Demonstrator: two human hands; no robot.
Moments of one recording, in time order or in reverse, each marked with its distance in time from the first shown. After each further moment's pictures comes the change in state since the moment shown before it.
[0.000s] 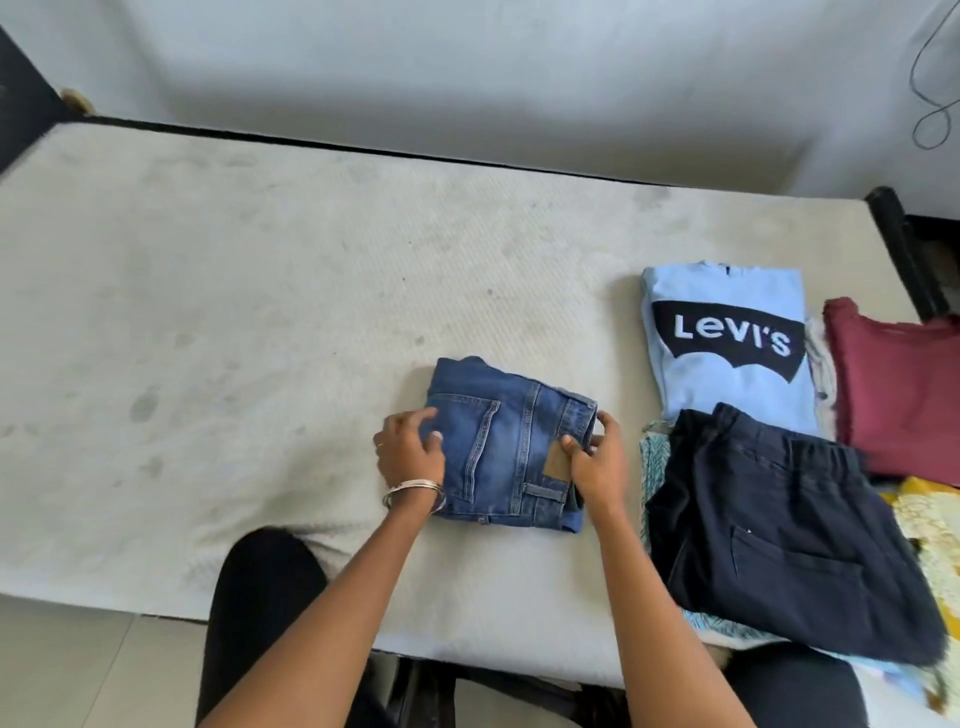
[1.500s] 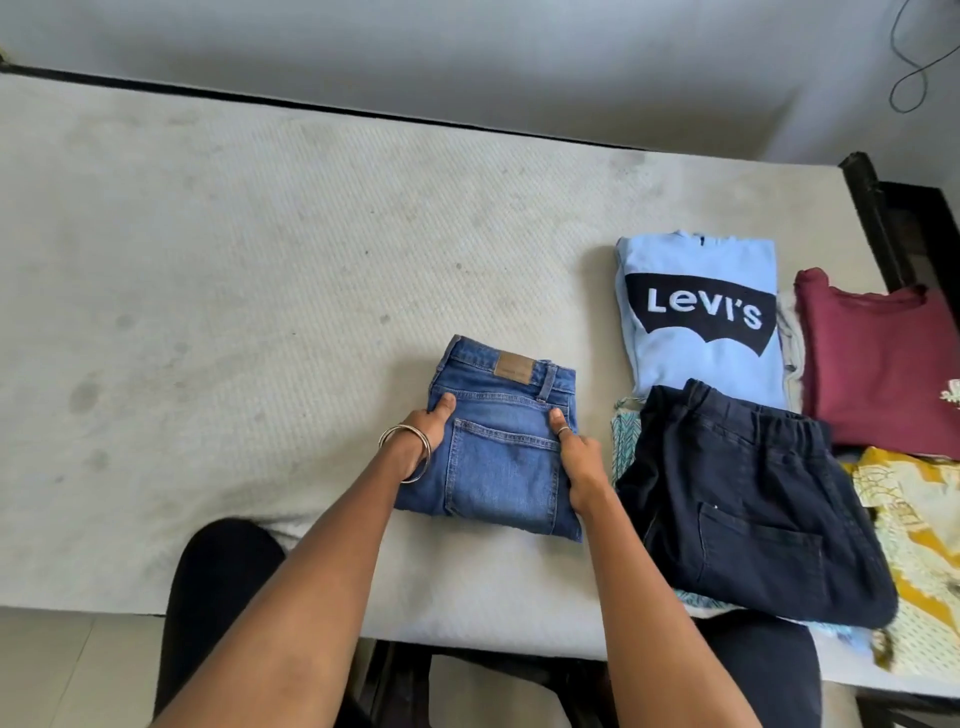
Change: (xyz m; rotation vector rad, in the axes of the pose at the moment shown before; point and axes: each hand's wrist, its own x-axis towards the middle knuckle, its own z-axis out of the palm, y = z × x) left_hand 0.027 0.025 0.036 -0.084 -0.600 -0.427; right_hand 0.025 0.031 -0.012 0.329 -0.185 0.368
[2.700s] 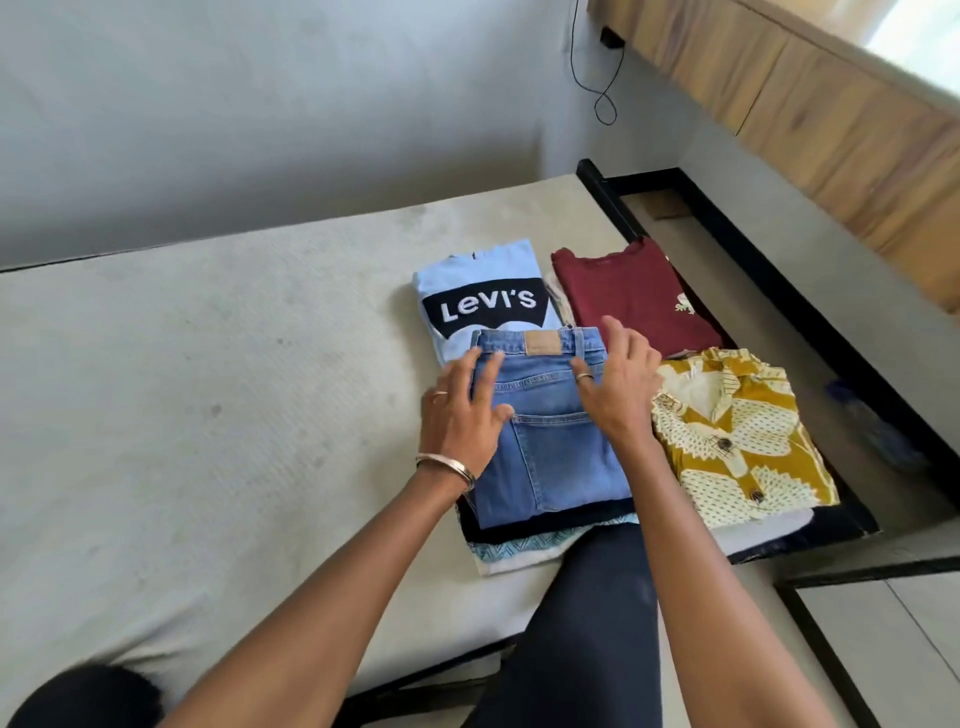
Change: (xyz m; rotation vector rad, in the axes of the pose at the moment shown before) left_hand -0.142 0.112 0.211 0.786 0.488 1.276; right_hand -0.076 -0.060 -0.256 -0.761 0.799 -0.755
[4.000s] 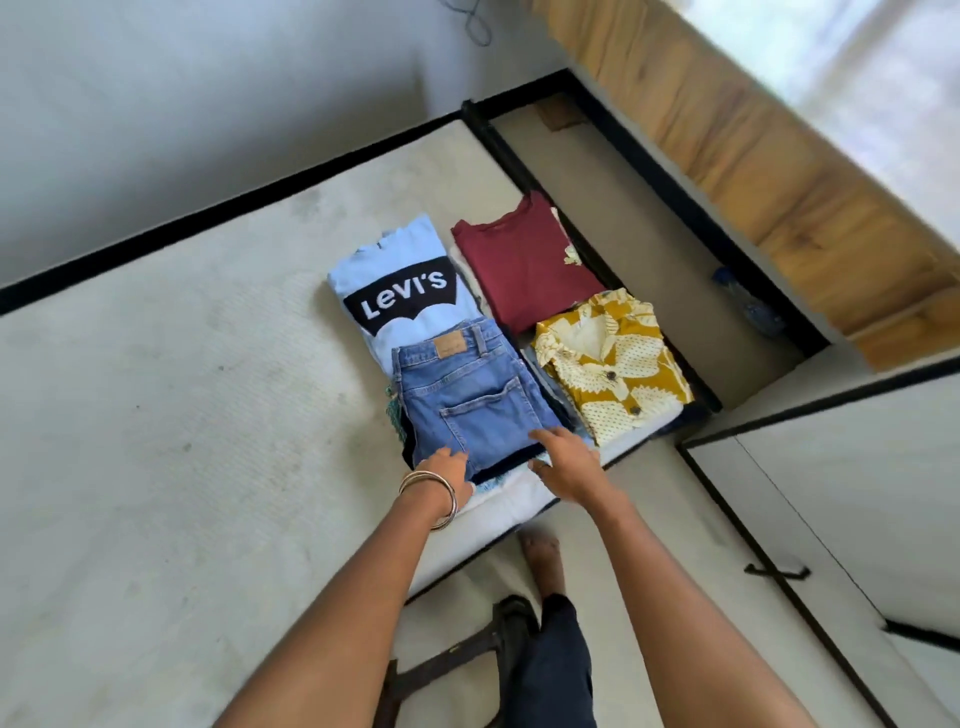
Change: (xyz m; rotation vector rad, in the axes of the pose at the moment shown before) left_hand -0.023 0.059 -0.063 0.091 -1.200 -0.072; right_hand -0.105 0.022 -0.099 -0.042 -0.843 0.217
